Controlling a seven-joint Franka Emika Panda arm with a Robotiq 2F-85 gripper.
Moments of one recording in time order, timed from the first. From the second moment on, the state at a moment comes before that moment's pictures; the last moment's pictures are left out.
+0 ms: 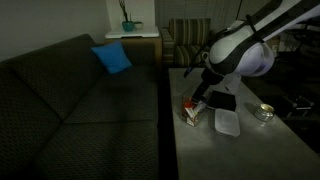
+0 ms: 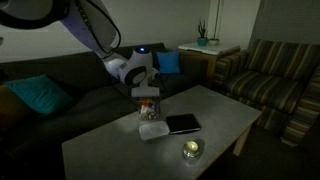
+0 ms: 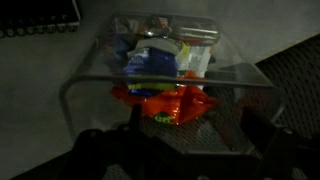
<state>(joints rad) 0.10 1.48 0.25 -1.05 0.03 2.79 -0.77</state>
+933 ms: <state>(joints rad) 0.10 1.47 0.22 -1.05 0.37 2.67 -1.08</state>
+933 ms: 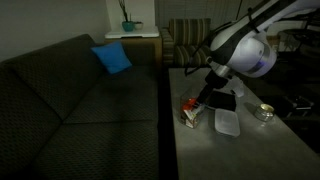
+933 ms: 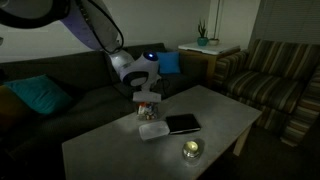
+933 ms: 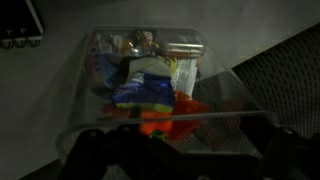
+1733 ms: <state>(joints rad) 0.08 1.47 0.17 -1.04 0.15 2.58 -0.85</state>
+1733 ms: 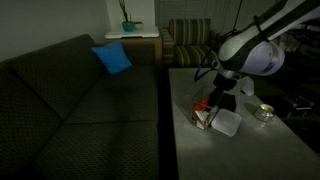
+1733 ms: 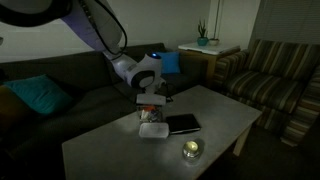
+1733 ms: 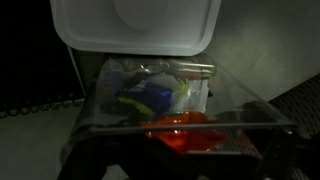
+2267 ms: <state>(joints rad) 0.10 1.47 0.17 -1.00 0.11 2.59 -0.85</state>
